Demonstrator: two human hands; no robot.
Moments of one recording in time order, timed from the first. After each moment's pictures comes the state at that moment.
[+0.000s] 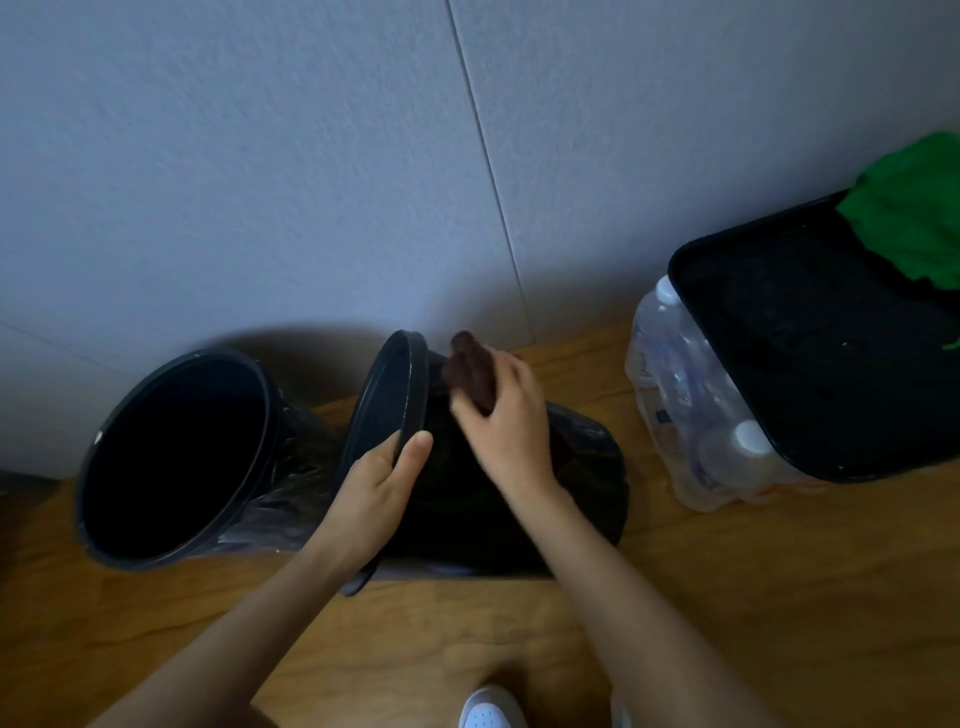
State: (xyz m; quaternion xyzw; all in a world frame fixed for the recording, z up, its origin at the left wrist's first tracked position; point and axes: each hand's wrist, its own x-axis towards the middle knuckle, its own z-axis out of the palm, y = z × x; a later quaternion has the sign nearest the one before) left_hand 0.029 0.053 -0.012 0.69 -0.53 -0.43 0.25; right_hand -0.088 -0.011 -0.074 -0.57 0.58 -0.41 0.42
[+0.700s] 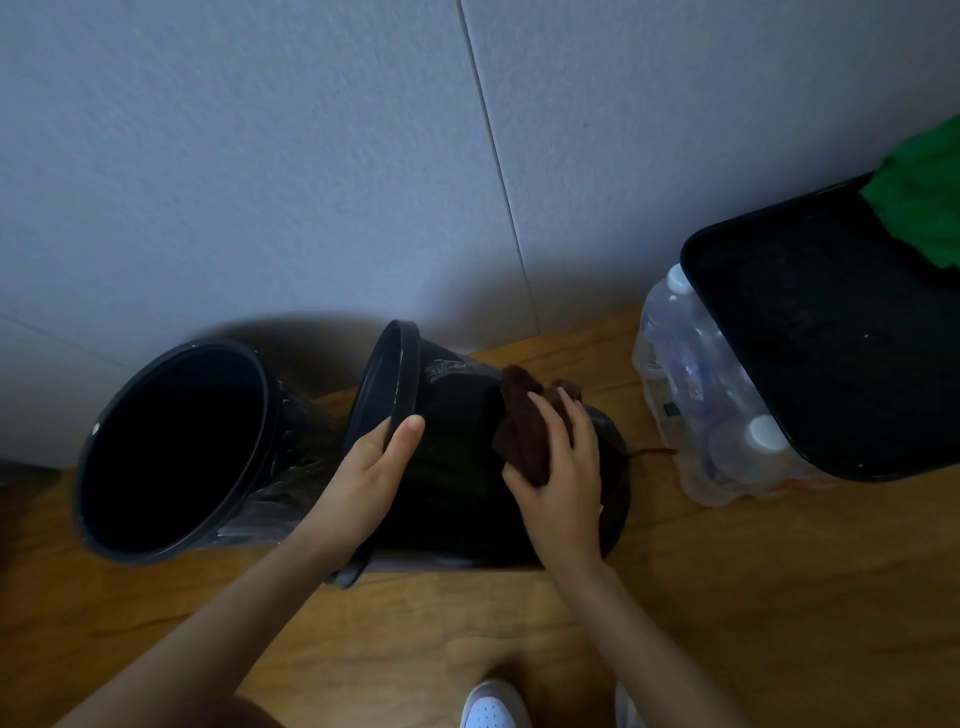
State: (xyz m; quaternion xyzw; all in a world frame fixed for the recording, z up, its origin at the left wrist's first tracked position) left_hand 0.031 0.045 -0.010 0.69 -0.49 -0.47 0.27; right_hand -0.118 0.044 -0.120 -0.57 0.61 -0.42 0.36
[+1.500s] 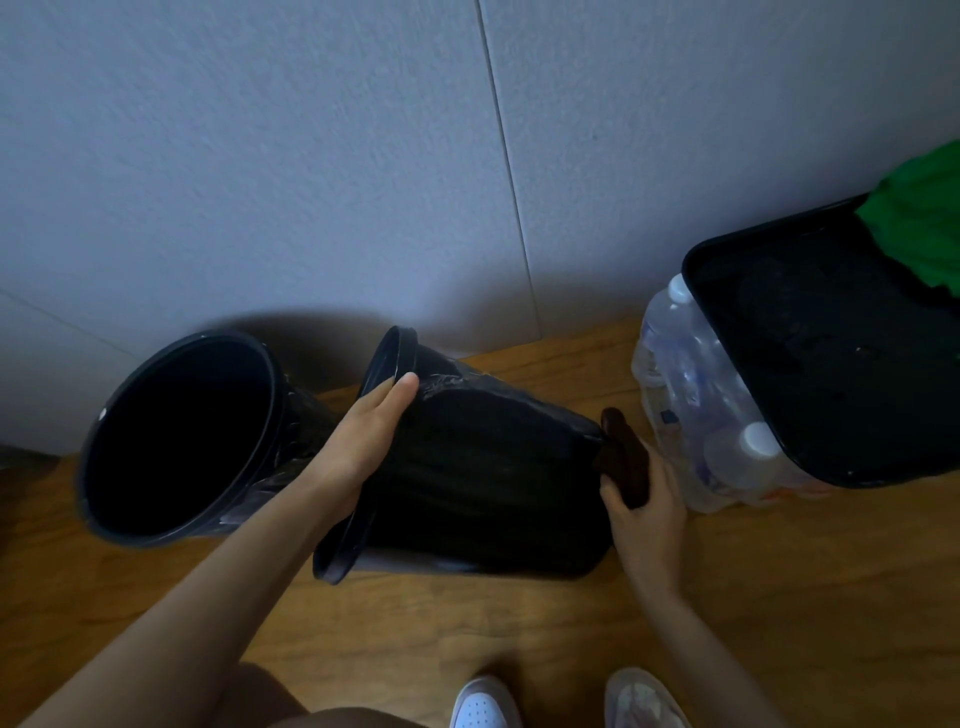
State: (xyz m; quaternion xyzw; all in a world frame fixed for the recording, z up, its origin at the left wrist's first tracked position) left_hand 0.036 0.020 -0.001 0.73 -0.38 -0.50 0.27; right_hand -0.183 0.057 -0.163 -0.43 0.68 -0.42 0.41
